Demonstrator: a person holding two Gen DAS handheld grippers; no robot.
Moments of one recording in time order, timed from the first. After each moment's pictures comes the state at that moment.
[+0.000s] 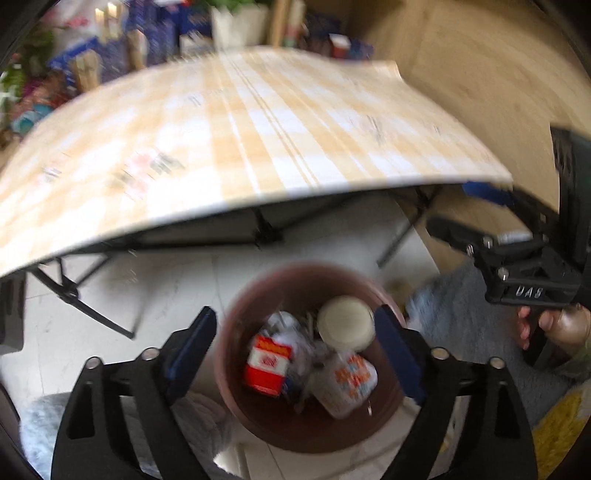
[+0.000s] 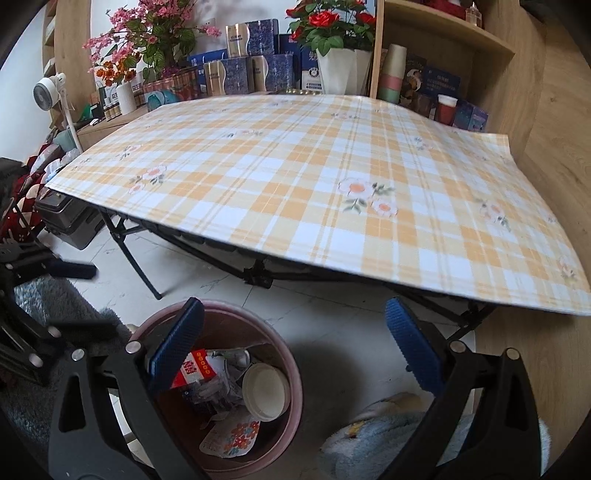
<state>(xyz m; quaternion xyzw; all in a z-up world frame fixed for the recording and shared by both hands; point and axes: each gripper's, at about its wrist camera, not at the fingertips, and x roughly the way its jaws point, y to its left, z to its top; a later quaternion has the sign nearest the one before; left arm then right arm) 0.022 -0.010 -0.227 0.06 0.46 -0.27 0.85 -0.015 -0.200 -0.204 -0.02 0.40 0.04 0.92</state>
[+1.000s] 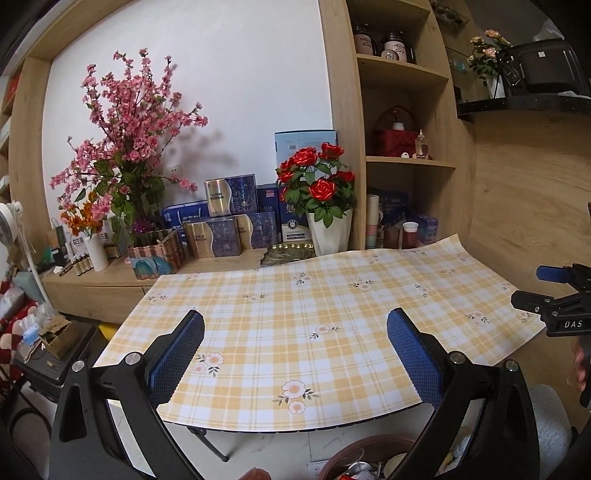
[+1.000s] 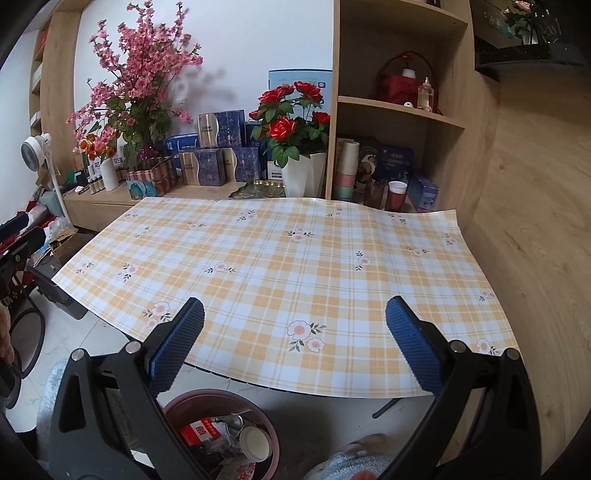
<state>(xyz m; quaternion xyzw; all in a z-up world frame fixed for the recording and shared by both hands) 0.005 0.031 -0.005 0.06 0.18 -0.13 0.97 -0.016 -0.234 -0.011 0.00 0.30 -0.01 0.95</state>
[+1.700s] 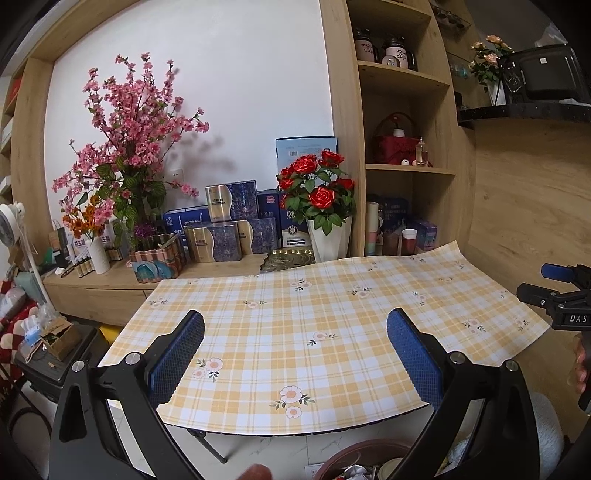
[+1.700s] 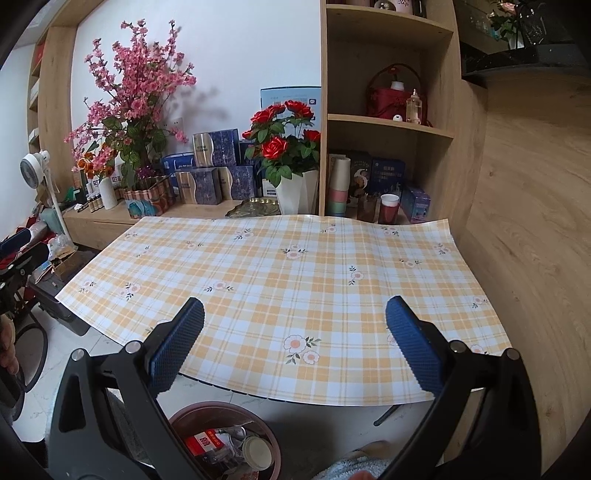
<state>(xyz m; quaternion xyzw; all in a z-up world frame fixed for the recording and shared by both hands) -0.001 0.027 0.012 0.06 0.18 -0.12 0.97 -0.027 -0.243 0.011 0.02 0.27 -0.02 0.96</state>
